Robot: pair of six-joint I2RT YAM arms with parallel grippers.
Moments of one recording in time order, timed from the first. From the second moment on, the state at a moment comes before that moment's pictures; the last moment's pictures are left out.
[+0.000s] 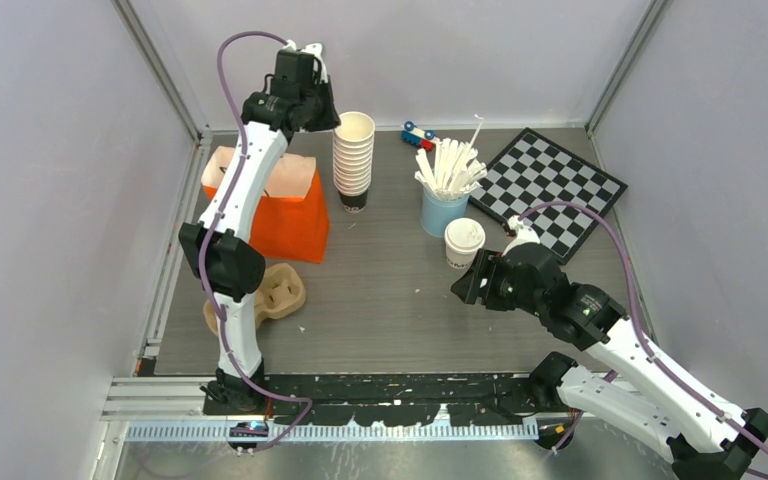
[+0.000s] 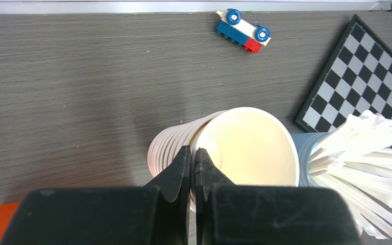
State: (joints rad) left arm -0.31 2.02 2.27 -0.84 0.03 -0.30; right arm 0.72 0.71 0.76 -0.73 0.08 0.78
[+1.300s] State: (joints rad) left arm -0.36 1.37 1.94 -0.79 0.18 -0.37; right arm 0.72 0.78 0.78 -0.83 0.39 0.79
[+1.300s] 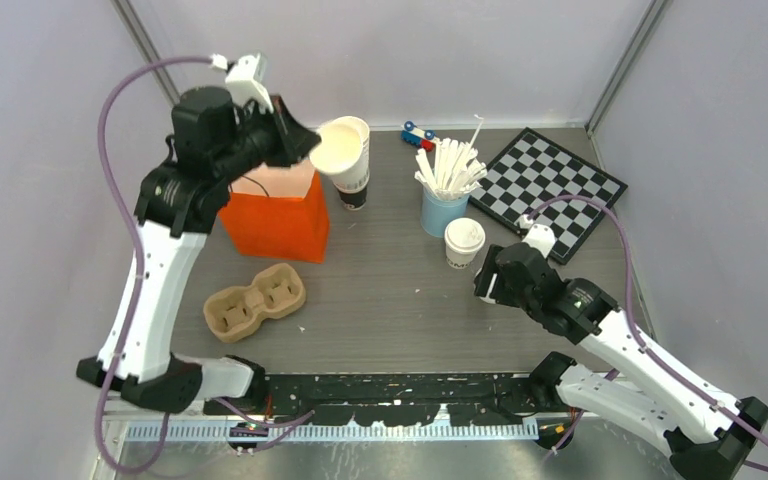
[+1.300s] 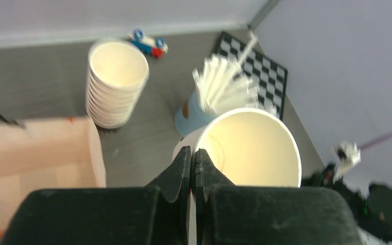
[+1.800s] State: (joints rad) left arm -0.70 0.92 0.95 -0.71 0.19 -0.49; right arm 0.66 0.73 0.74 -0.87 0.63 0.88
